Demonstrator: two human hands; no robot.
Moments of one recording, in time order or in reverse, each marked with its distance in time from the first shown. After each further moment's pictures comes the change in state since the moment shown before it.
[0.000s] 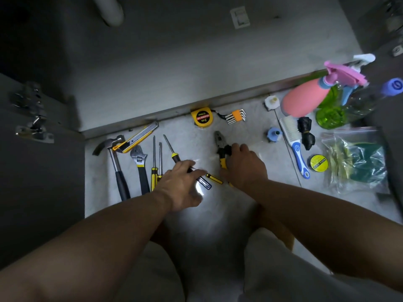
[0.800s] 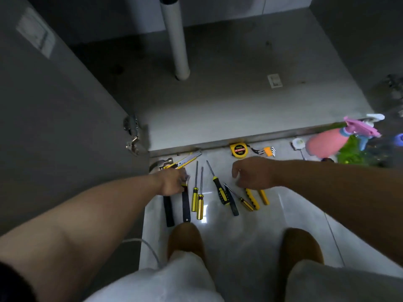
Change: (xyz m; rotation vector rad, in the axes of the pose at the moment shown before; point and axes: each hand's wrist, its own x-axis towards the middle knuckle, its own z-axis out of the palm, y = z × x) left_hand -0.068 -0.100 -0.102 -0.061 -0.076 -0.269; right_hand -0.017 -0.110 -0.150 -0.103 -0.437 -0.422
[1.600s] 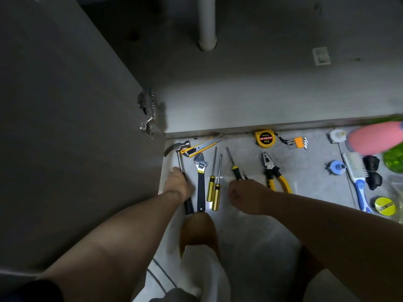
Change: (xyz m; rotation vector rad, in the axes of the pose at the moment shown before) left_hand 0.034 -0.030 0.098 -0.656 0.337 -0.482; right_hand 0.065 -0.027 0.108 0.172 -0.003 -0.048
